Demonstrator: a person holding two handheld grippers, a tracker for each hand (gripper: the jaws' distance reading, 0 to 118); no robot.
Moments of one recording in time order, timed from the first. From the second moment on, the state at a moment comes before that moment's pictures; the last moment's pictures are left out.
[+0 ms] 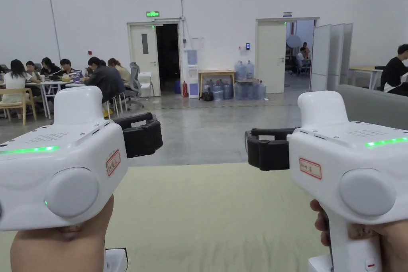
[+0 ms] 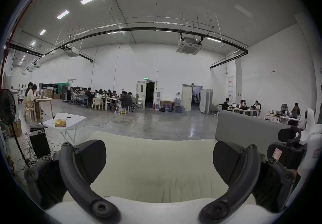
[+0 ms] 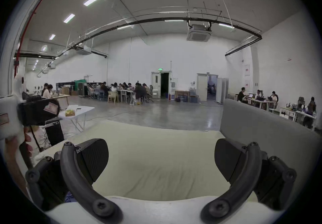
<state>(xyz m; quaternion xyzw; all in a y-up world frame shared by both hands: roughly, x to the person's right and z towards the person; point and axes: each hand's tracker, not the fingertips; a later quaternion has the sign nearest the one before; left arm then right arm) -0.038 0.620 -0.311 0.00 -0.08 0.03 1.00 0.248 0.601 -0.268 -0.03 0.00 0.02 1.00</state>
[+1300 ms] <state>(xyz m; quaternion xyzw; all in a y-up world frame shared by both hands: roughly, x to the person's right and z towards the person) -0.041 0.617 -0.314 -0.01 -0.08 0.03 1.00 0.254 0.617 -0.261 -0.03 0.01 -0.03 1.00</state>
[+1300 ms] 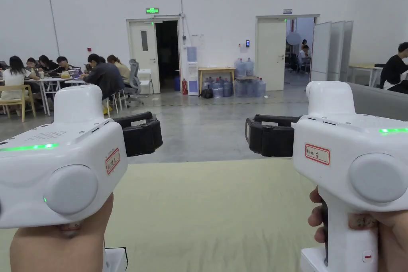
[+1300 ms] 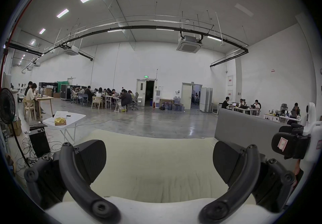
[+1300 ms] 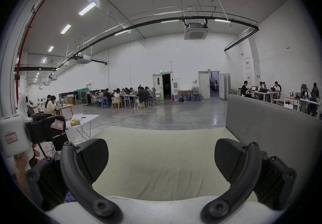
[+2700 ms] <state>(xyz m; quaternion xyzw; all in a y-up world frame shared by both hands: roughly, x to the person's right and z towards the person) -0.041 0.618 -0.314 -0.01 -0.09 0.04 1.00 0.258 0.619 -0.264 -0.04 0.00 -0.03 1.00</state>
